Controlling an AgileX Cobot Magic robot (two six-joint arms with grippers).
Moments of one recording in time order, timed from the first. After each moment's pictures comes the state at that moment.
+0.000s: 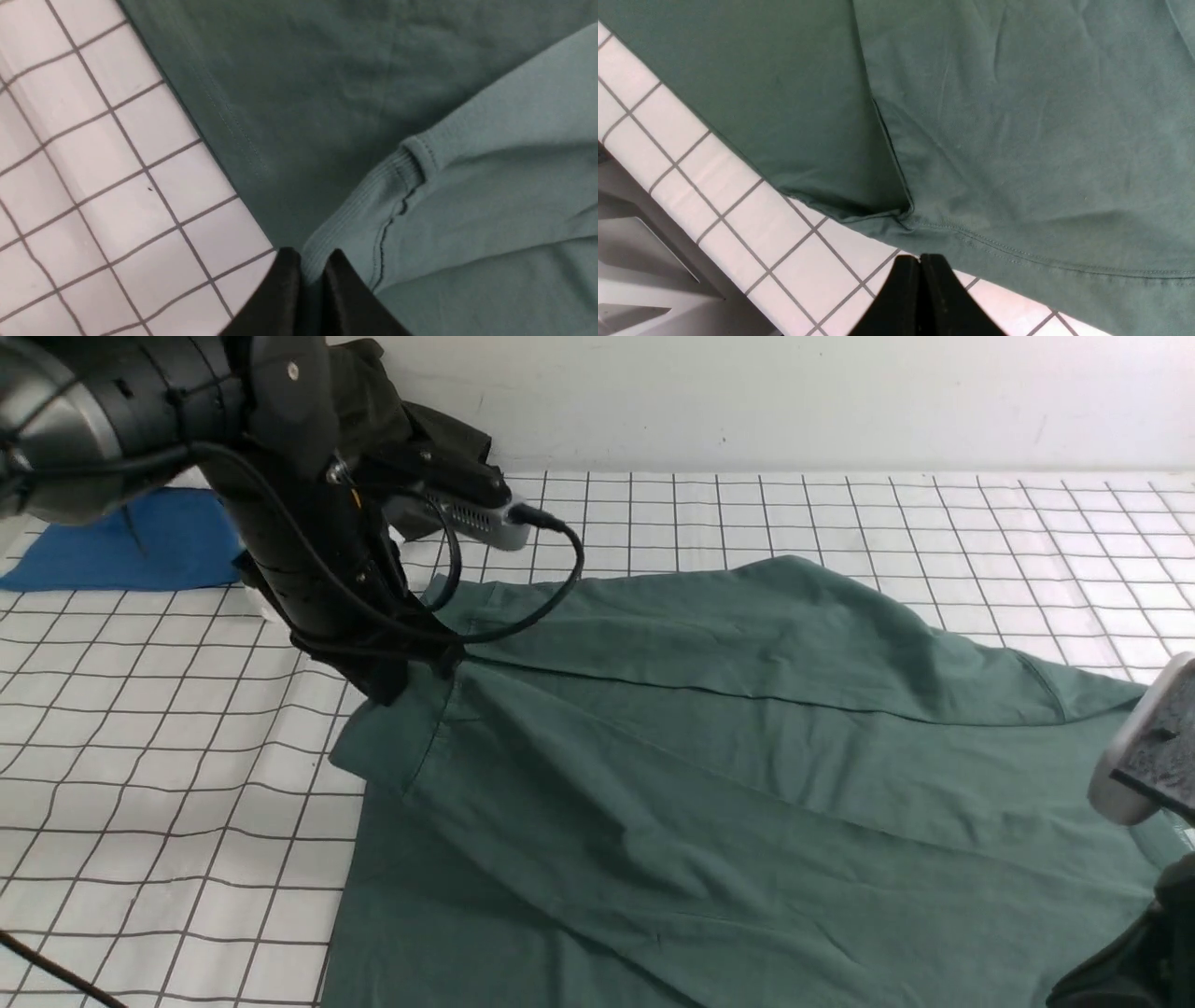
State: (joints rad) right arm 0.43 0.98 -0.82 0.22 1.22 -0.43; left arm -0.31 1.83 -1.55 -0.07 1.15 0.21
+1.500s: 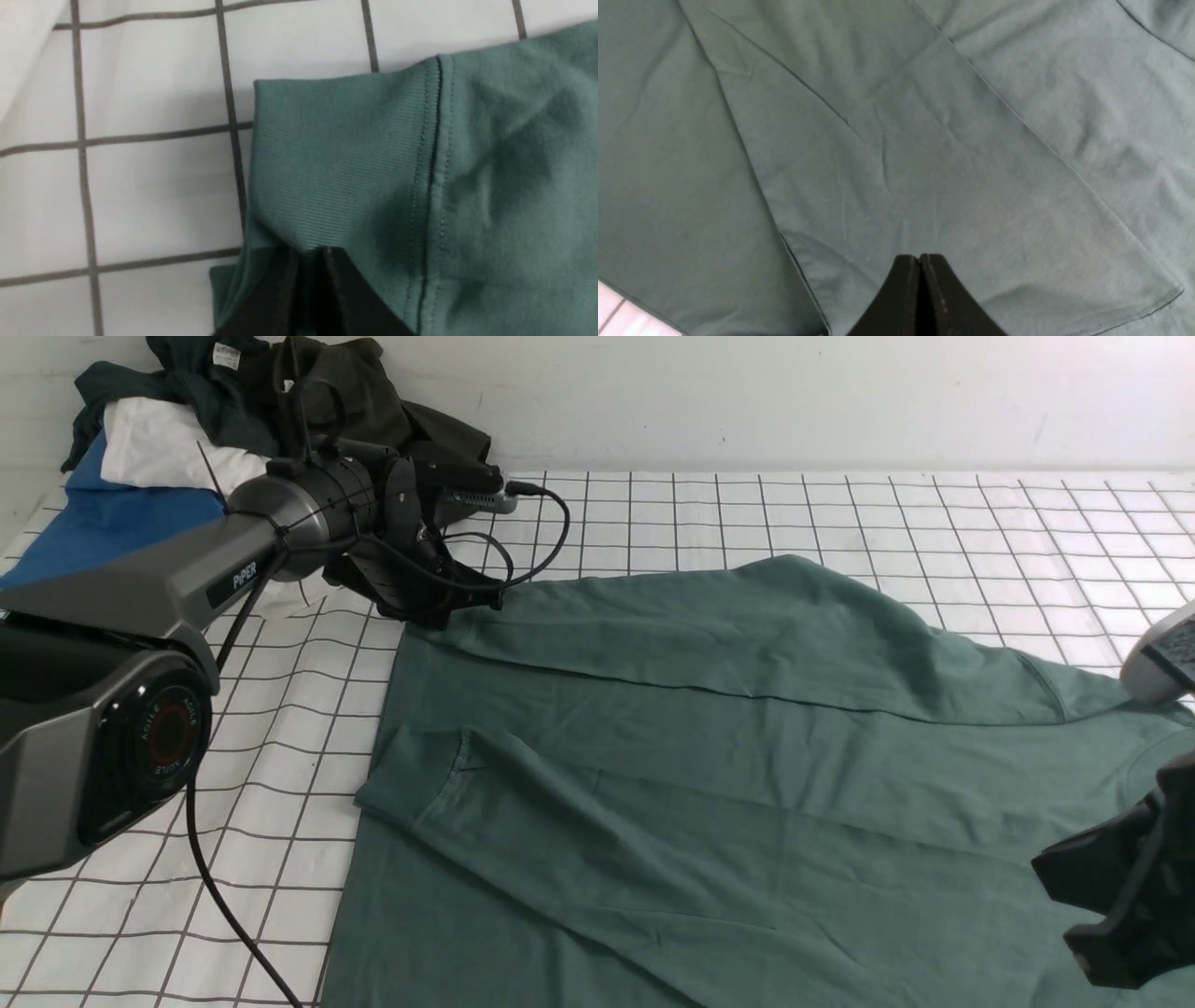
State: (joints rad) right arm 0.43 0.98 -0.82 0.09 0.99 -0.18; left arm -0.21 2.42 -2.06 0.02 0.75 -0.08
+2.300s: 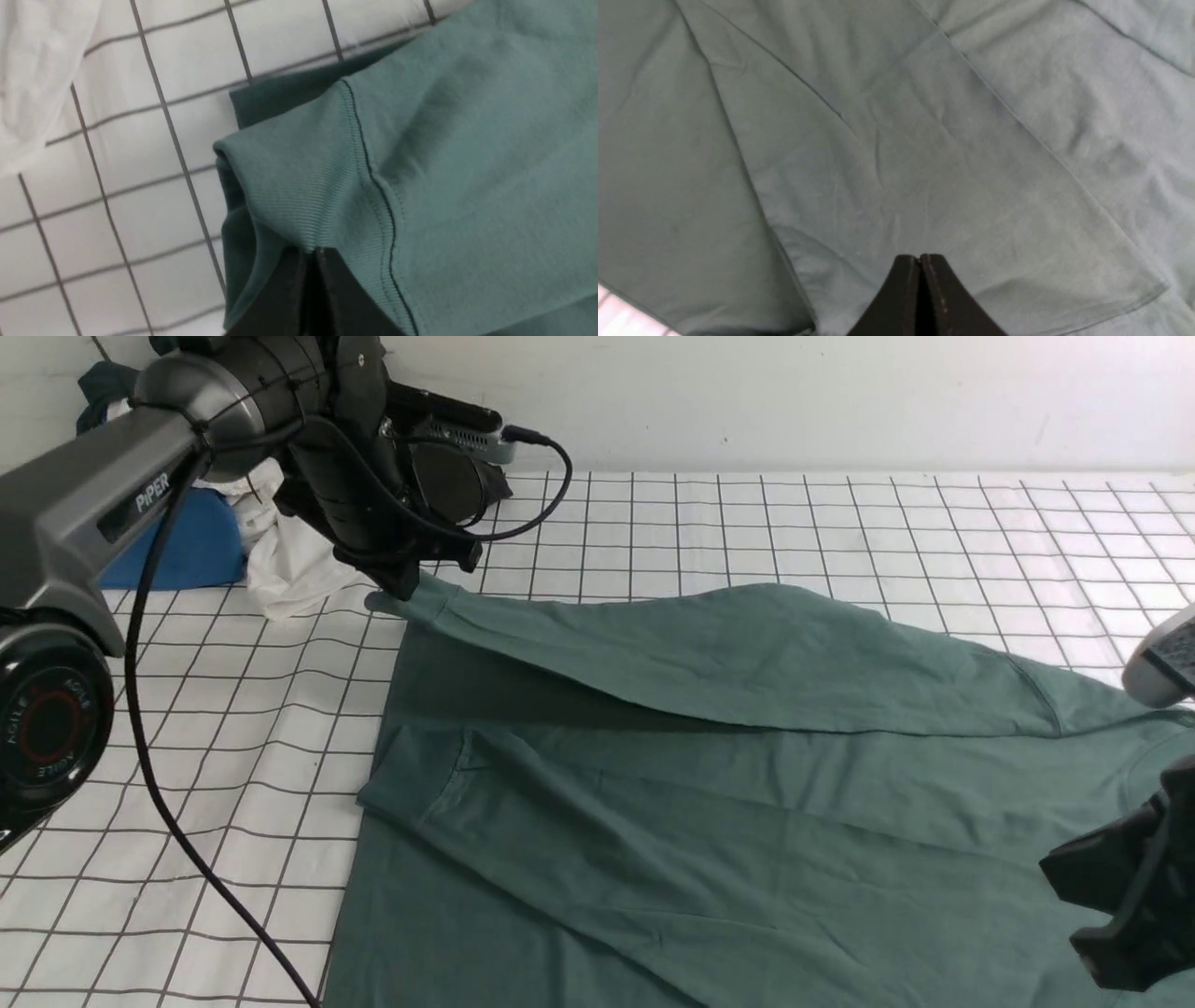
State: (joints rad) right arm 0.43 0.98 -0.82 0.04 1.00 -0.18; left arm -0.25 2.17 -2.06 0.00 1.19 0.09
